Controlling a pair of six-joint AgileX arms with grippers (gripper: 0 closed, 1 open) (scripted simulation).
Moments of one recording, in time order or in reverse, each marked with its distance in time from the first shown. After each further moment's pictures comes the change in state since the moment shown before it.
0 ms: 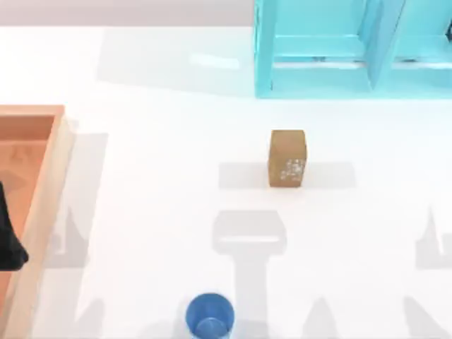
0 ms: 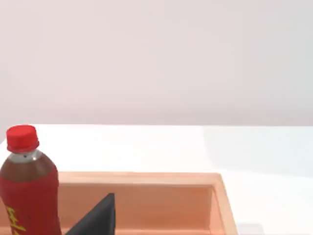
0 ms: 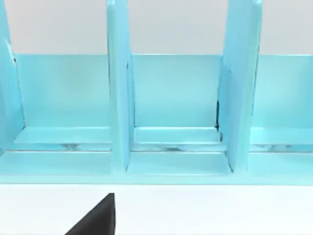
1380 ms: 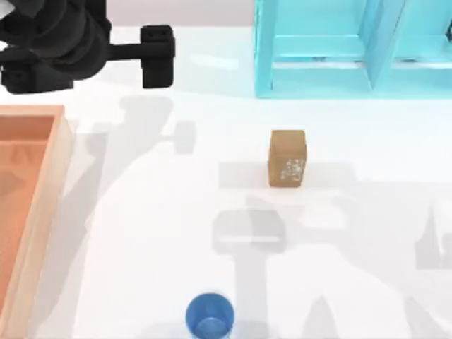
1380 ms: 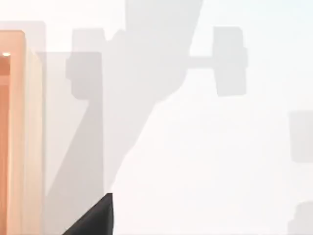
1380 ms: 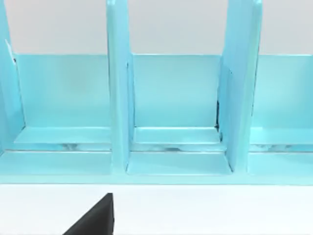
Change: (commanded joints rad) left arm -0.432 1.604 1.494 -0.950 -0.113 -0.365; right arm 0.000 0.000 0.000 0.000 0.000 0.000
